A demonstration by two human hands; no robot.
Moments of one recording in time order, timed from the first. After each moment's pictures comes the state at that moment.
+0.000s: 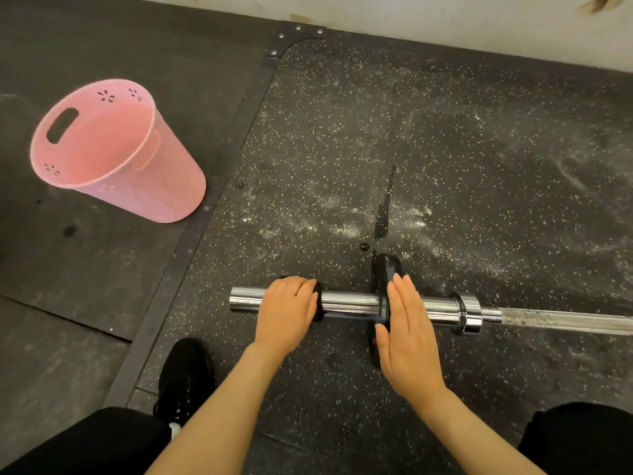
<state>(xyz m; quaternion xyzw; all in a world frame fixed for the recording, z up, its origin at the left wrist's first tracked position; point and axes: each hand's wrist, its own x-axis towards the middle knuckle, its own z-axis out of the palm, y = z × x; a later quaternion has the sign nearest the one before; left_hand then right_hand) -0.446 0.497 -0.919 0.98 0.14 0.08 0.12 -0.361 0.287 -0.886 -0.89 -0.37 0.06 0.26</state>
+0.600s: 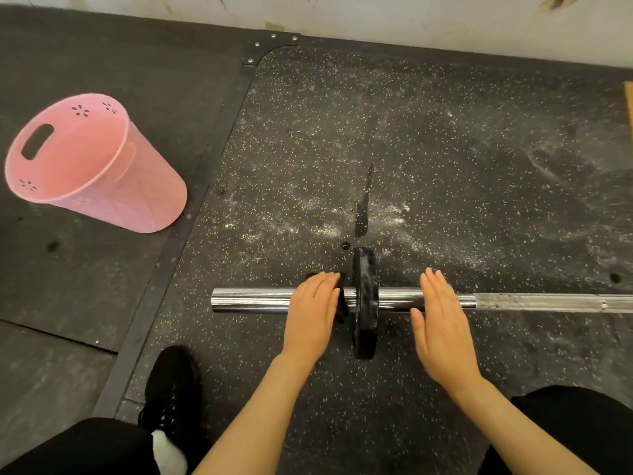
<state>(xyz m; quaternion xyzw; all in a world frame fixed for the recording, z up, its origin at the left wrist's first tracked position) -0.410 0.424 -0.896 0.93 0.20 0.11 0.29 -0.316 0.222 -0.895 -0.93 -0.30 0.08 0.21</state>
